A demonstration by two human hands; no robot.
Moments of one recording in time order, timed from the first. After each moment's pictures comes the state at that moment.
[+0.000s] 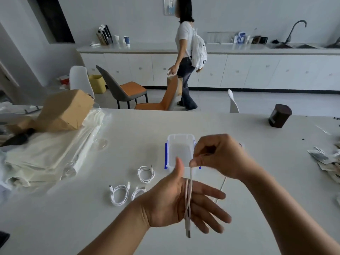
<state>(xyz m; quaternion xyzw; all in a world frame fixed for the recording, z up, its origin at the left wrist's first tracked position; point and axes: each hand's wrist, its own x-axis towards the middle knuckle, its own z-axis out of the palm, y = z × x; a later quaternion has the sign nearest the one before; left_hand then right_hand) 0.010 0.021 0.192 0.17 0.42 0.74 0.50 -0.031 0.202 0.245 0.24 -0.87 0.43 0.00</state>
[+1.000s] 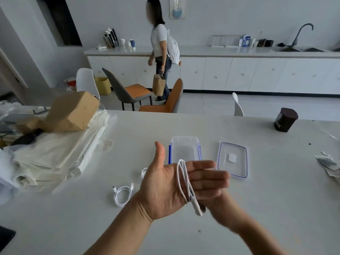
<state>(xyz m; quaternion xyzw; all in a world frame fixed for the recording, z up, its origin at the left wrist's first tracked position) 0.000 0.016 0.202 0.20 0.21 0.87 0.41 0.014 0.191 0.146 0.11 -0.77 0.61 -0.13</state>
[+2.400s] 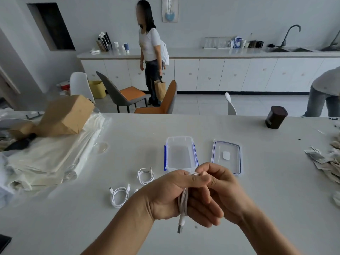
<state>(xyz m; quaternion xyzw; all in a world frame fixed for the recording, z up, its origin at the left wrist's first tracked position) 0.023 0.031 0.233 0.12 0.51 0.71 0.47 0.022 0.200 0.182 0.12 -0.49 0.84 -0.18</state>
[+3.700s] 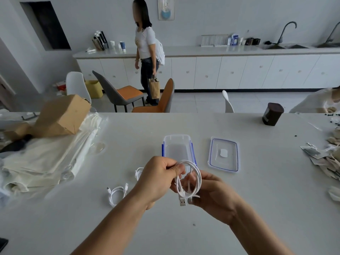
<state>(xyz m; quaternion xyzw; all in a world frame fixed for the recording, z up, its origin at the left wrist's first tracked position) 0.003 0.022 0.204 0.01 0.80 0.60 0.08 0.017 0.196 0.160 -0.01 -0.51 0.81 -0.27</state>
